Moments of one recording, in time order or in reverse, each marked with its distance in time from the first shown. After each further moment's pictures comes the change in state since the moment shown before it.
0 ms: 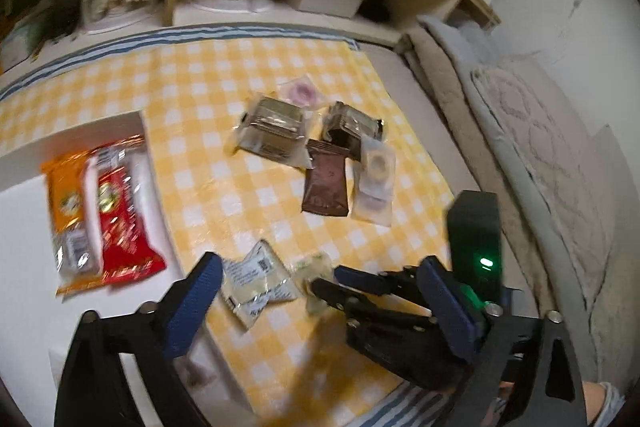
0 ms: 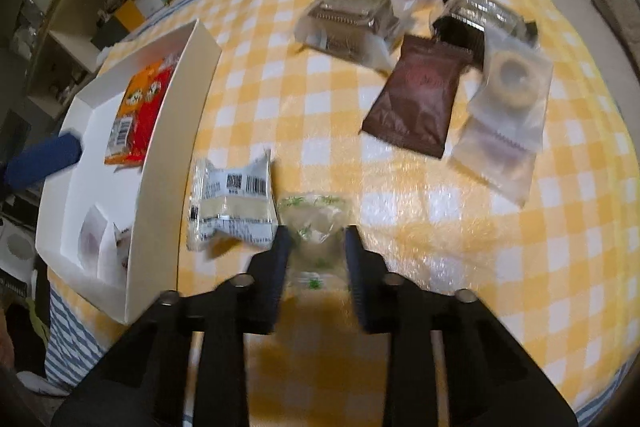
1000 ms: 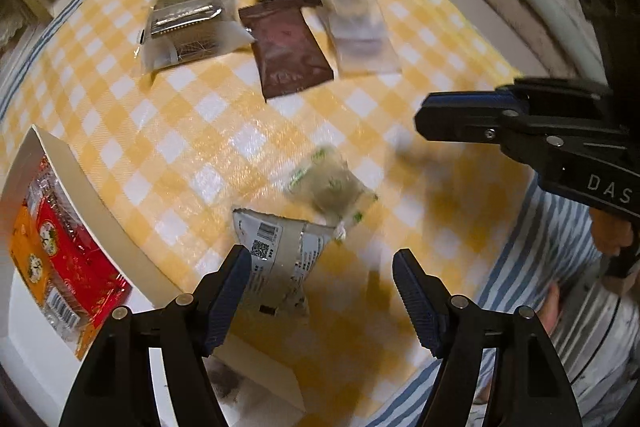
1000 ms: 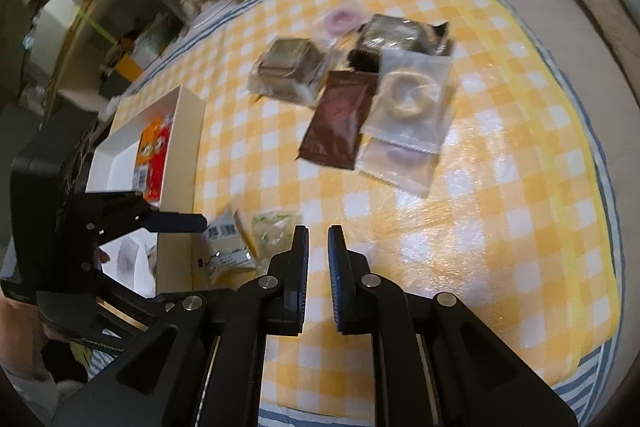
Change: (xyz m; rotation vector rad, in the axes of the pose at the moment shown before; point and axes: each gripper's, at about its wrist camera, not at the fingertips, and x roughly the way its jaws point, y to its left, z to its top) left arm 0.113 -0.037 -0.003 0.419 0.468 0.144; right arm -0.059 -0.053 0.005 0.107 -0.029 0.091
